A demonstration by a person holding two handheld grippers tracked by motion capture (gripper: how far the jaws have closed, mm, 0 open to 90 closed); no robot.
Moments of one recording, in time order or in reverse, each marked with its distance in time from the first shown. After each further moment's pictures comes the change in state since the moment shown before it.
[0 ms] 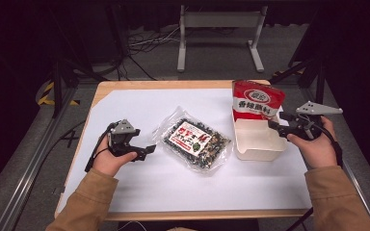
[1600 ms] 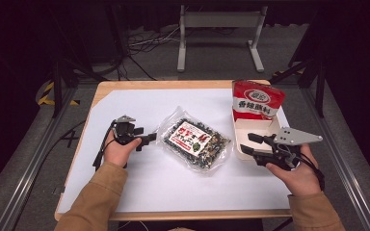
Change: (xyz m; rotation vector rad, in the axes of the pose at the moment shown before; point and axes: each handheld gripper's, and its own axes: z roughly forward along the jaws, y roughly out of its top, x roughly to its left) left arm 0.040 -0.012 0.051 -0.021 0.009 -0.309; right arm 0.096 -0.010 -0.010 -0.108 0.255 -0.134
